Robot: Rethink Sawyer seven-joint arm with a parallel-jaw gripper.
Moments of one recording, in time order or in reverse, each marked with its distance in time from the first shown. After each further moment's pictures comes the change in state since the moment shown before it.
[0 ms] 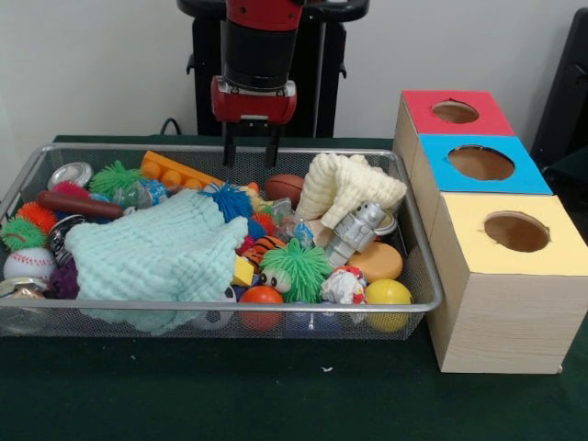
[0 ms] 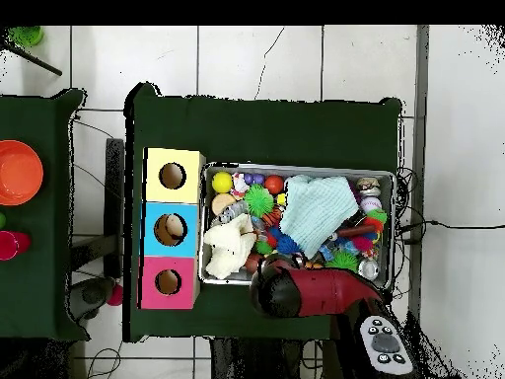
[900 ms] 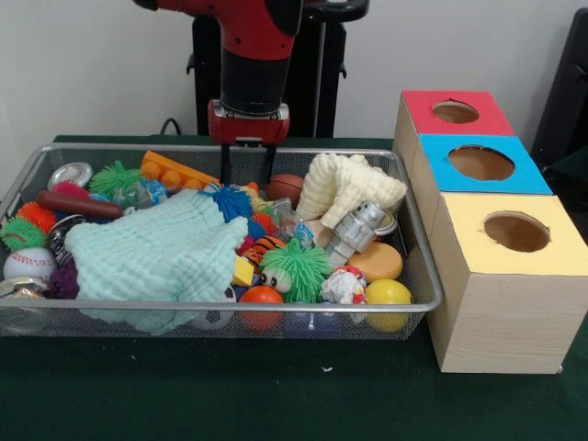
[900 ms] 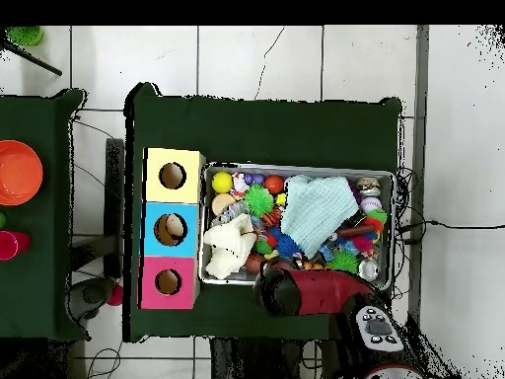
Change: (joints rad) arm 0.014 0.119 -0.048 -0.037 0.000 -0.075 0.000
